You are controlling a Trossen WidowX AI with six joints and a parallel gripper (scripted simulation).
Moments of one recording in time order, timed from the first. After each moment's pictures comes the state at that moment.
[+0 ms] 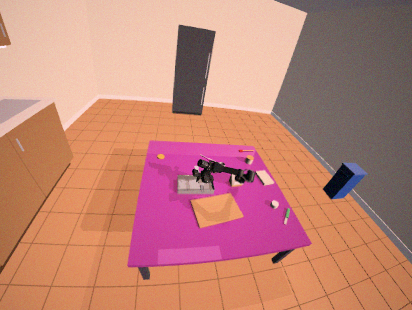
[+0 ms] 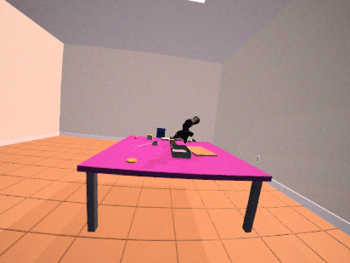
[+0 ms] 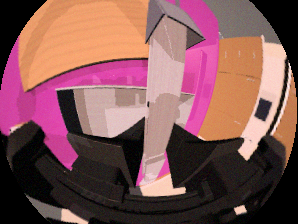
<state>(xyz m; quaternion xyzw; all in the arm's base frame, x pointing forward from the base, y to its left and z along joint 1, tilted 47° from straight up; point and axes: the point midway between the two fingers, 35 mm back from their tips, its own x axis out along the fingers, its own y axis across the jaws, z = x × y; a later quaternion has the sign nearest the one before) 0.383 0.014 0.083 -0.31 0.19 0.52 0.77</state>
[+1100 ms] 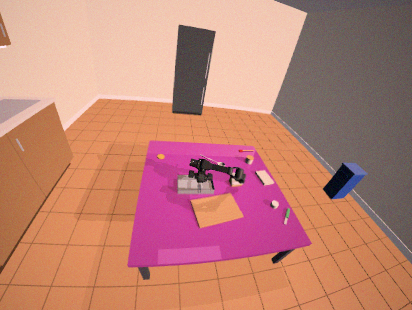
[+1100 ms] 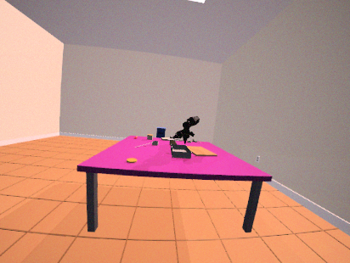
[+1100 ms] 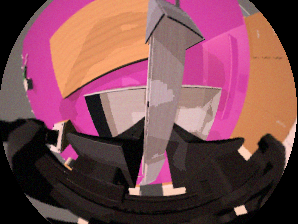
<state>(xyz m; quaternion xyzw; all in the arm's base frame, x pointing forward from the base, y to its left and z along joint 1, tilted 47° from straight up) 0.384 0.015 0.080 -0.21 0.31 0.63 0.68</state>
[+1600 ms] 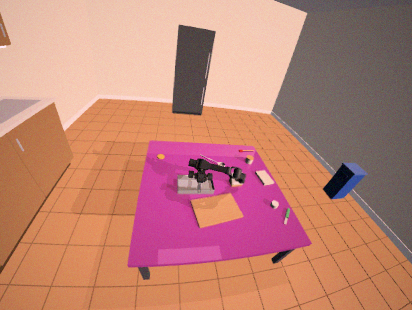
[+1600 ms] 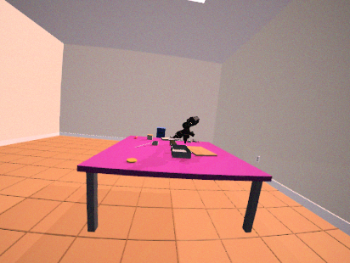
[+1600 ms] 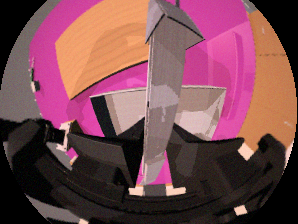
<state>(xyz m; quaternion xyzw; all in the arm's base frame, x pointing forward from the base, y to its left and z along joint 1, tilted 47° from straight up) 0.383 0.015 0.083 -0.19 0.33 0.64 0.67</state>
